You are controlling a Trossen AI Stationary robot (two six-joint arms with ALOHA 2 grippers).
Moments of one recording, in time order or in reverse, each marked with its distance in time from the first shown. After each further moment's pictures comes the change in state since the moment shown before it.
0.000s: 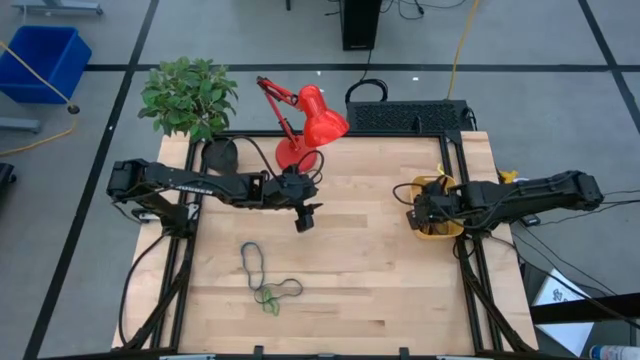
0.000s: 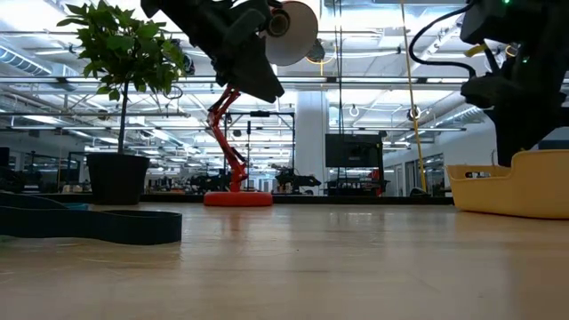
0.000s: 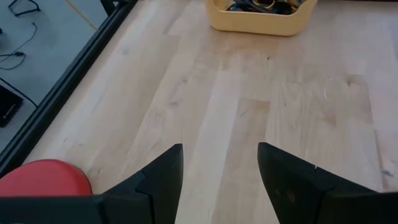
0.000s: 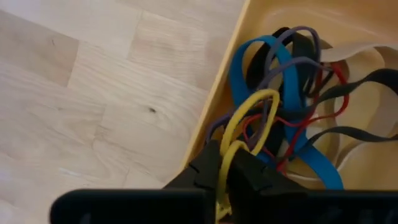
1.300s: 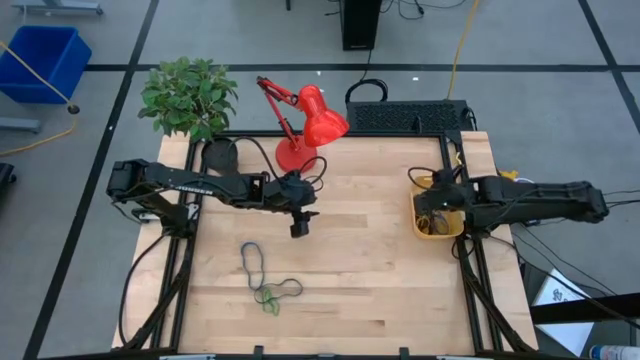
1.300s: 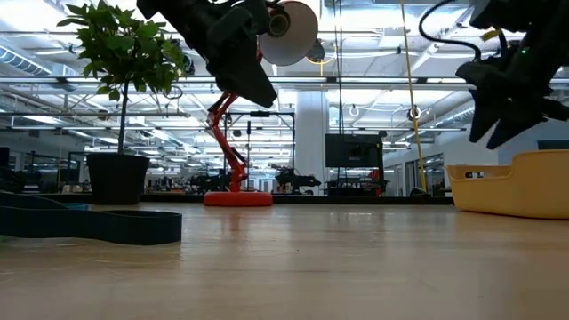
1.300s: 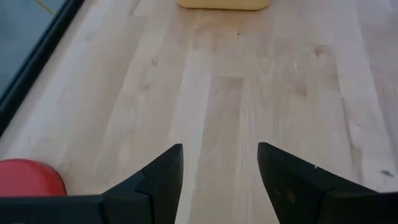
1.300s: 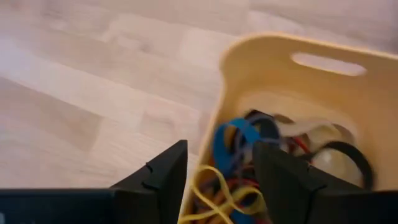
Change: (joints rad) left arm 0.000 0.000 0.000 -0.064 0.111 0.040; right arm -0.108 -0.190 -0.003 0.042 0.166 -0.133
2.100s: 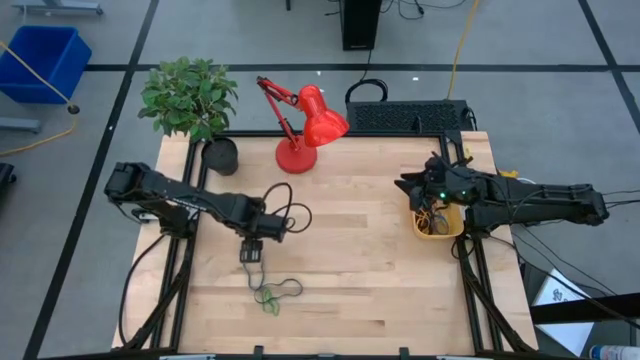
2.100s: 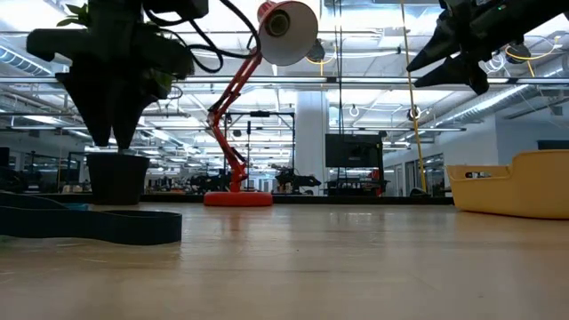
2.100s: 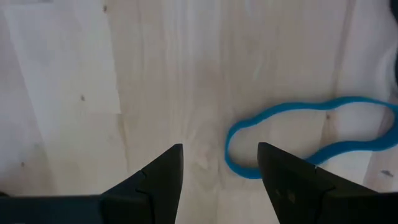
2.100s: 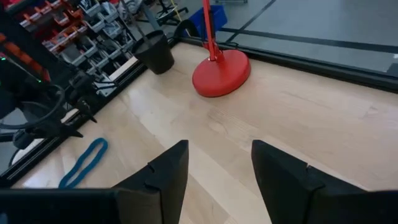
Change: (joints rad) left arm -0.199 0.000 0.000 -0.811 0.073 -0.142; right arm -0.011 -0.057 0.002 0.604 -0.005 -0.454
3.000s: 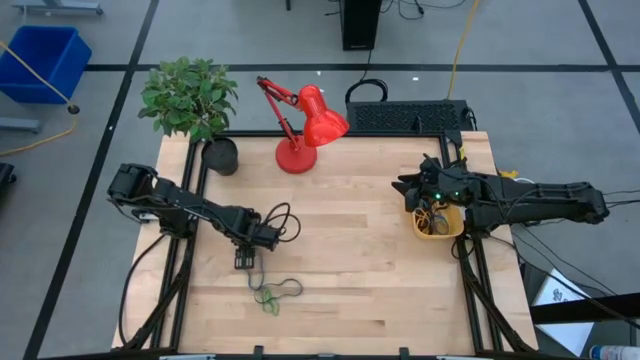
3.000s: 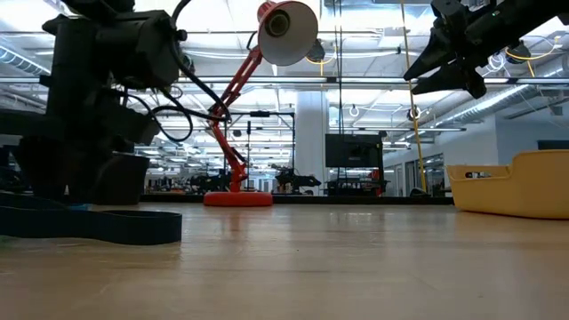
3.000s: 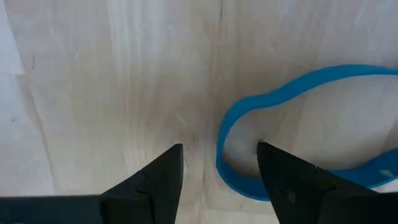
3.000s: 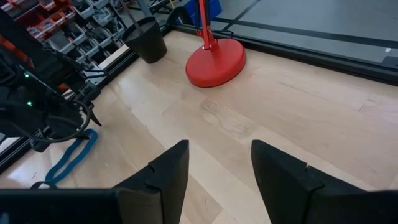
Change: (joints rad) left arm -0.028 0.037 -0.291 0.245 0.054 -0.088; right arm 0.000 0.054 0.001 0.000 -0.001 -0.001
